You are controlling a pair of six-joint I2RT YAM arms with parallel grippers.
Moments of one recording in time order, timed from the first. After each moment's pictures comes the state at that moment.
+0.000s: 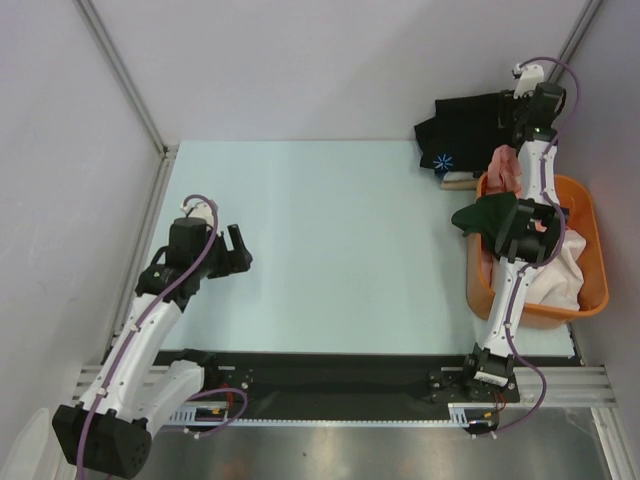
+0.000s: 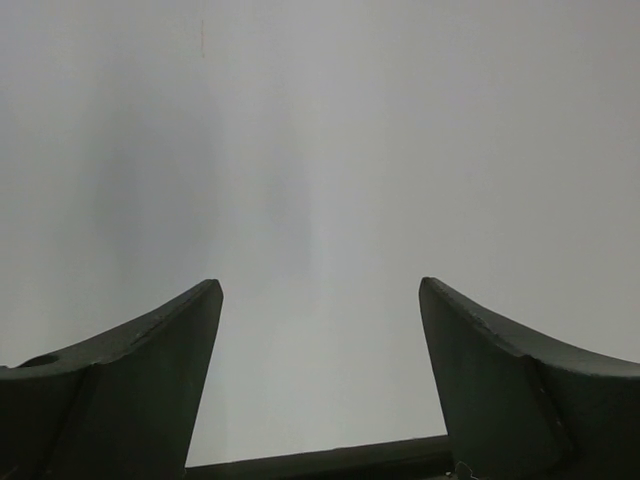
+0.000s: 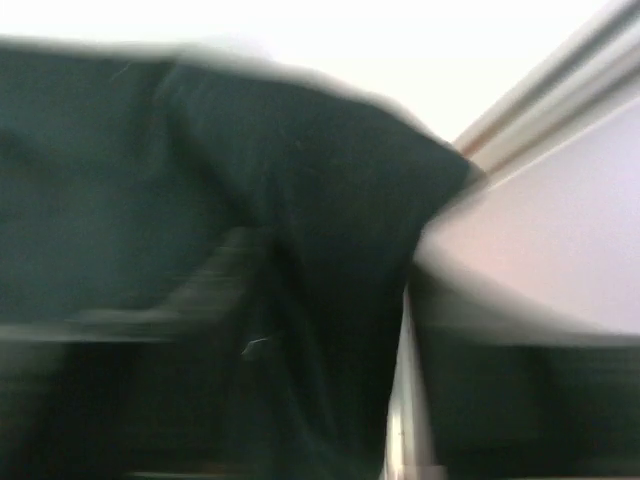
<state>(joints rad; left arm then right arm) -0.20 0.86 0.80 -0.66 0.01 -0.35 -0.27 2.50 2.50 -0.28 -0.21 -0.30</state>
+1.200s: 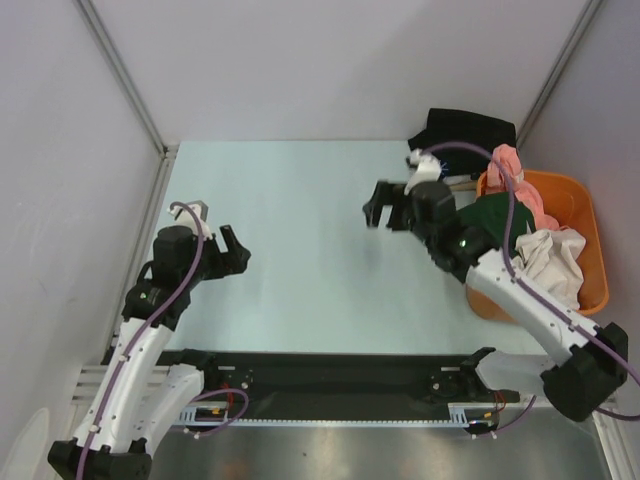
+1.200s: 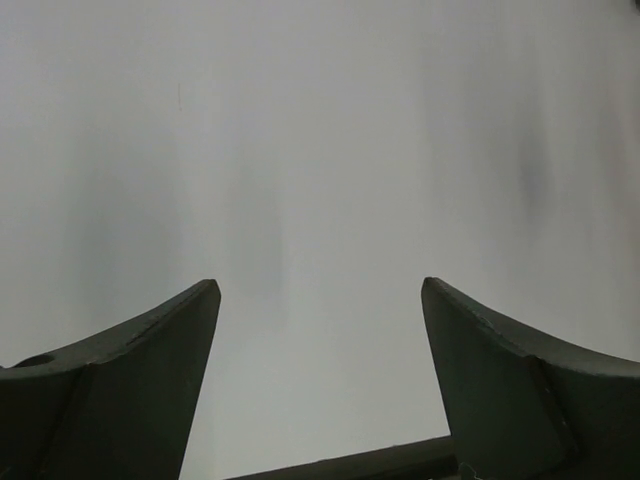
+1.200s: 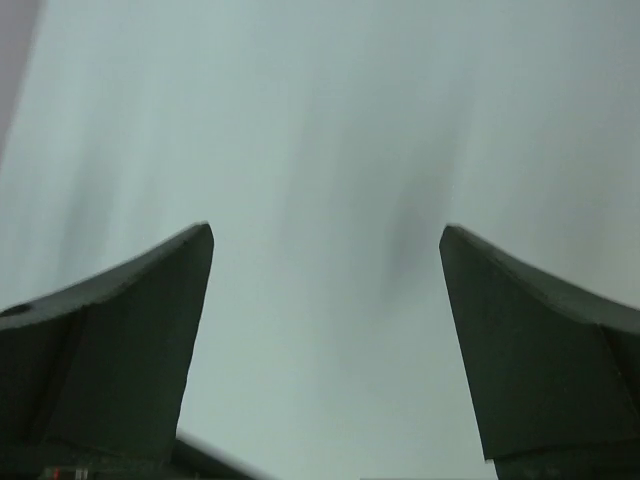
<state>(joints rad) -0.19 0.72 0.80 -0.65 0.05 -0.35 0.55 1.24 1.14 -0.23 0.16 0.40</state>
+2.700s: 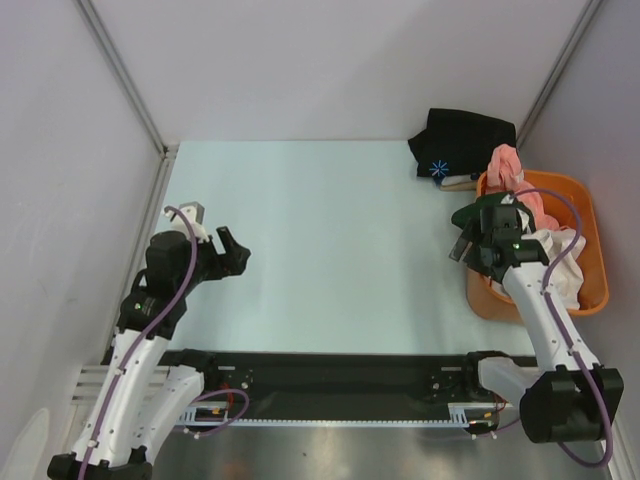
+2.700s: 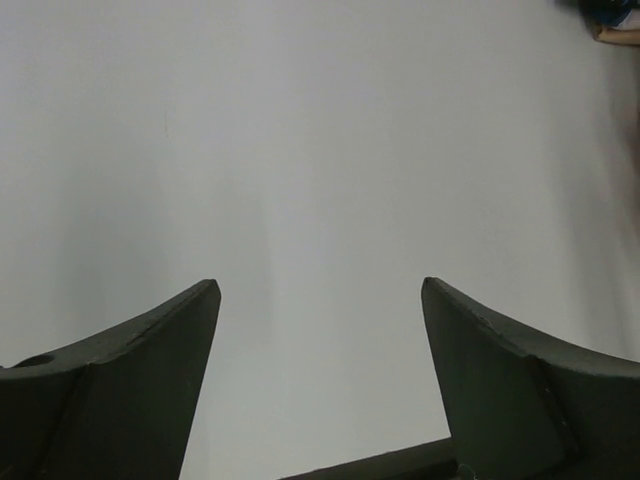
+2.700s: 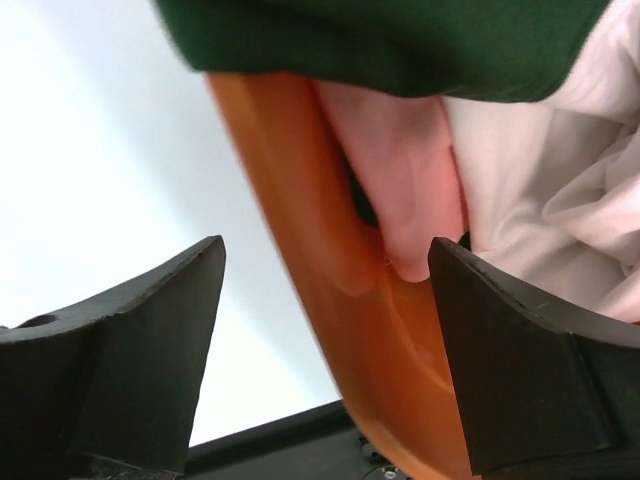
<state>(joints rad) -0.19 0.65 0.80 -0.63 0.08 -0.34 0.04 1.07 0.91 -0.81 0.22 0.52</state>
